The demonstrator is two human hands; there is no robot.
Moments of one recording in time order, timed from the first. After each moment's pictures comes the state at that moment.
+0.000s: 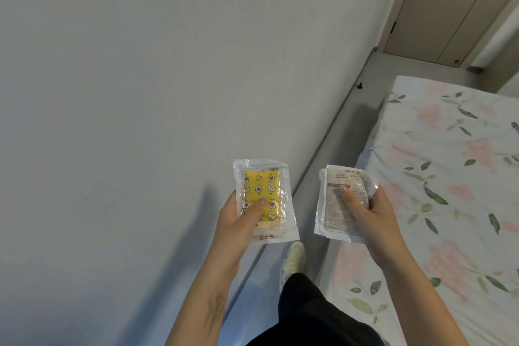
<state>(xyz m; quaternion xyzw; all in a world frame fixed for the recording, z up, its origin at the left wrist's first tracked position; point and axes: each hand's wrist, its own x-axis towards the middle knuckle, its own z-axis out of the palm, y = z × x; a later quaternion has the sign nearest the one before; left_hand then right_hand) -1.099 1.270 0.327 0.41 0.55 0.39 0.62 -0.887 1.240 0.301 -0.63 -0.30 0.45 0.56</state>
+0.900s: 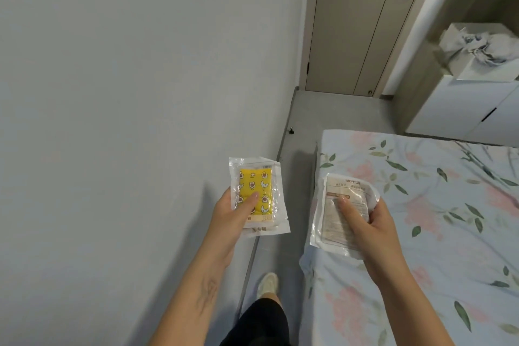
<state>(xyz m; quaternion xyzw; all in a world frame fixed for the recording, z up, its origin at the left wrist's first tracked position) -0.763 1.678 0.339 0.49 0.47 0.30 0.67 -0.586 1.553 0.337 -0.66 -0.18 0.35 0.64</state>
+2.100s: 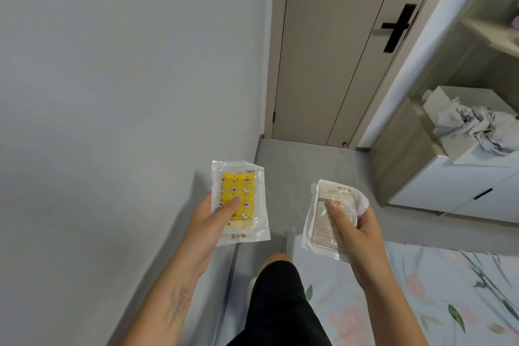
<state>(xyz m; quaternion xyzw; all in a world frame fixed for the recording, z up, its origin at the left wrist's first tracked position) -0.364 2.151 0.332 0.50 0.43 0.27 0.70 -0.181 2.006 0.322 -0.68 -0.15 0.31 0.65</state>
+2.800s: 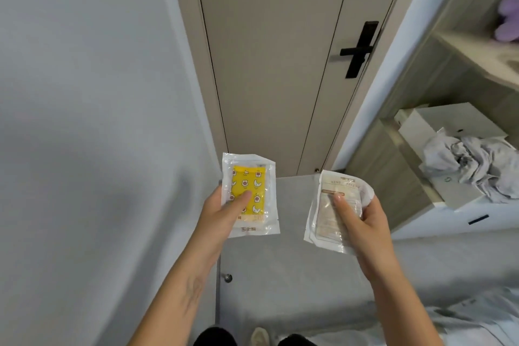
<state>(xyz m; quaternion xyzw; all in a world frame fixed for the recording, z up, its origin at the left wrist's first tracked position) 0.046 2.472 0.349 0.56 0.36 0.18 0.72 0.179 2.292 0.341 -0.68 -0.10 0.19 0.70</state>
